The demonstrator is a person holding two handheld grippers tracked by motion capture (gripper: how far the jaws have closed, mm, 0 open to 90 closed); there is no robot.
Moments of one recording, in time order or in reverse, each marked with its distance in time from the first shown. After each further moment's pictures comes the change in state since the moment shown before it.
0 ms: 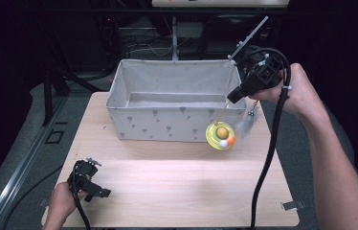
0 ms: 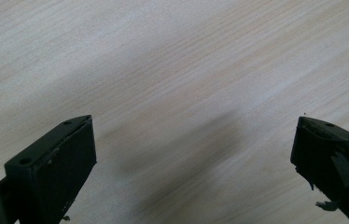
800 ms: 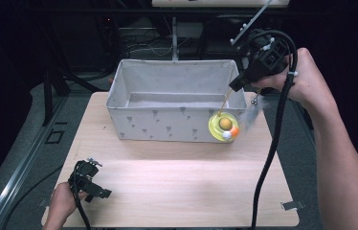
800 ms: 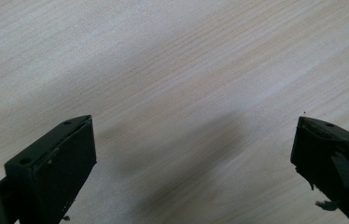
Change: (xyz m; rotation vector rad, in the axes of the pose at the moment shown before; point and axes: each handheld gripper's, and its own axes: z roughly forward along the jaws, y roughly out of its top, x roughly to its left) left arm 0.000 0.000 0.001 0.009 -0.004 0.005; right arm -0.001 0.015 -0.027 -0.022 -0.034 0.004
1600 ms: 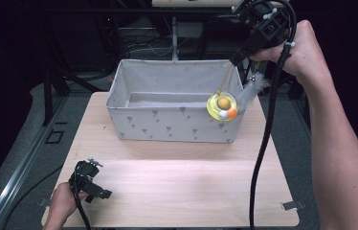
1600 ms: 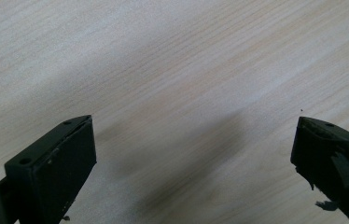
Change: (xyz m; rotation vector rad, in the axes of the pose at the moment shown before) left arm -0.001 0.000 0.001 0.007 -0.010 0.006; right arm -0.025 0.033 -0.023 -0.039 -0.065 0.093
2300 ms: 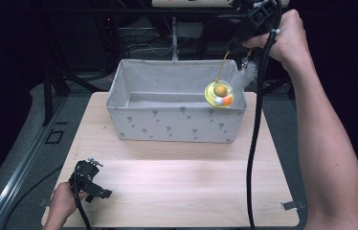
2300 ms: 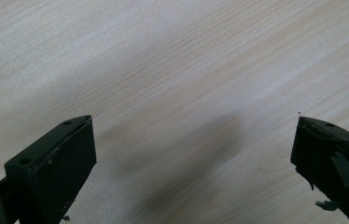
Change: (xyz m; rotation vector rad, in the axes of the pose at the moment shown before) left arm -0.001 0.001 -0.001 -0.013 0.003 0.004; right arm -0.025 0.027 0.015 -0.009 -0.067 0.077
